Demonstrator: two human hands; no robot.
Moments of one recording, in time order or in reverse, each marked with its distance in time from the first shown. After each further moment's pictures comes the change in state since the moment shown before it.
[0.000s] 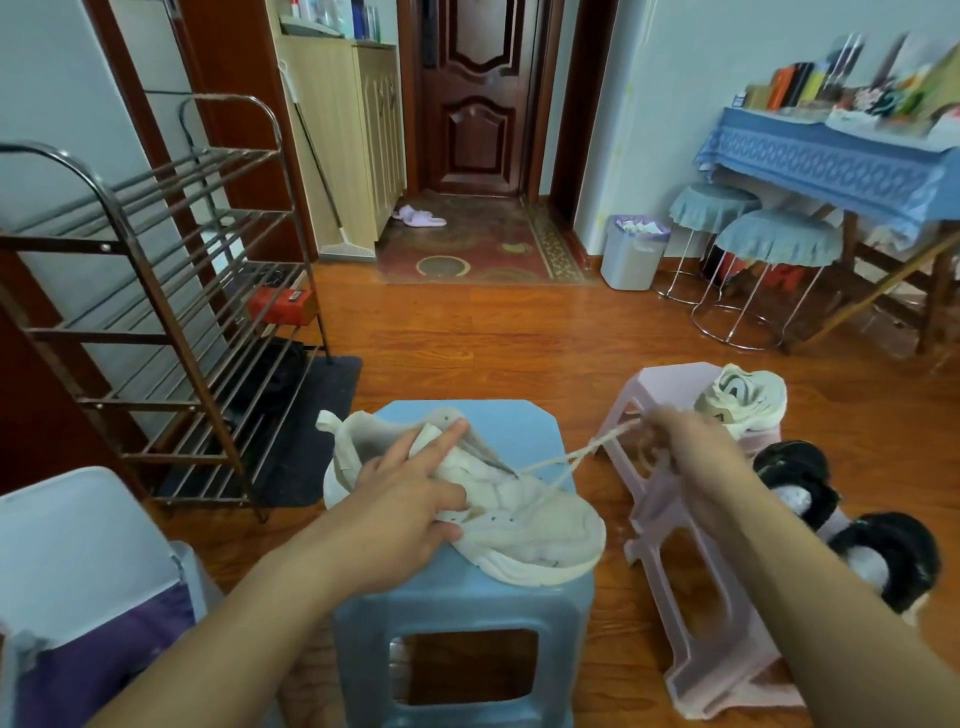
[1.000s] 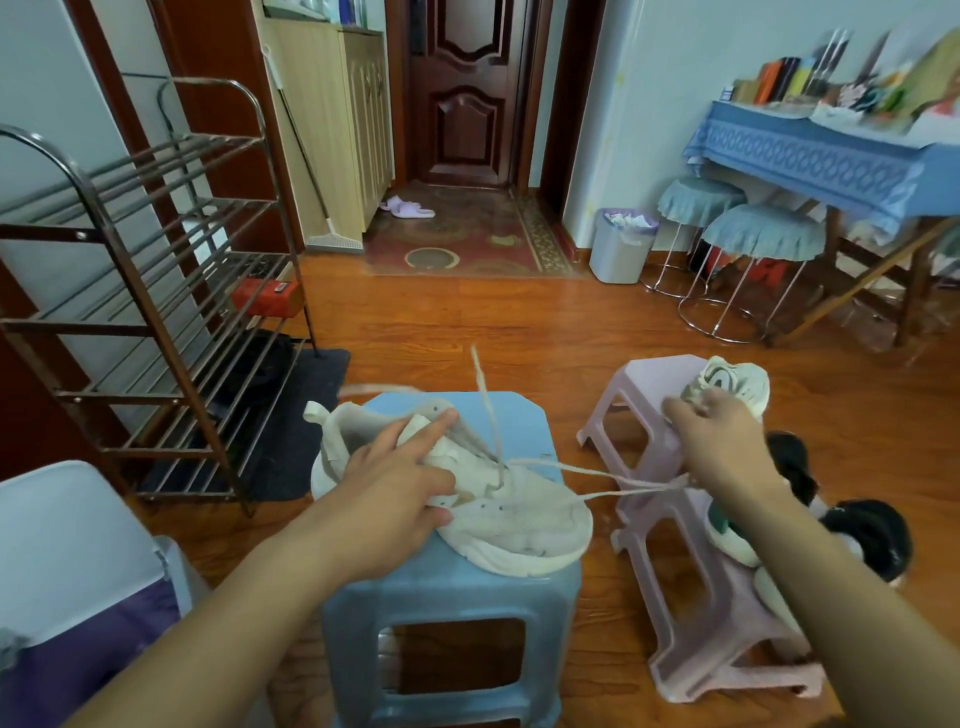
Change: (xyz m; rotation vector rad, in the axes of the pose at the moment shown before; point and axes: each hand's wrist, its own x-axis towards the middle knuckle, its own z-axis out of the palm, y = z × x) left_hand 0.005 0.003 -0.001 0.031 -0.001 -0.030; right_hand -0.006 0.004 -0.022 -0.433 0.240 -0.157
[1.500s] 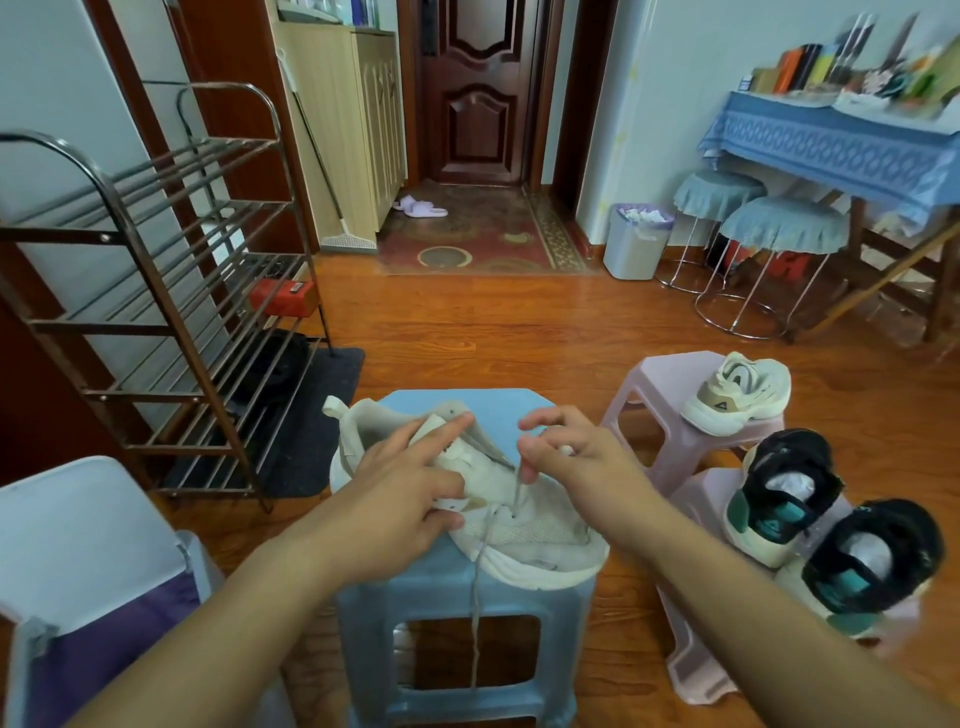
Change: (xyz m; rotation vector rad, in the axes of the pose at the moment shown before) left_hand -0.010 -0.006 0.001 -0.044 0.078 0.108; right_hand -0.068 -0.040 0.063 0.309 -0.579 -0.337
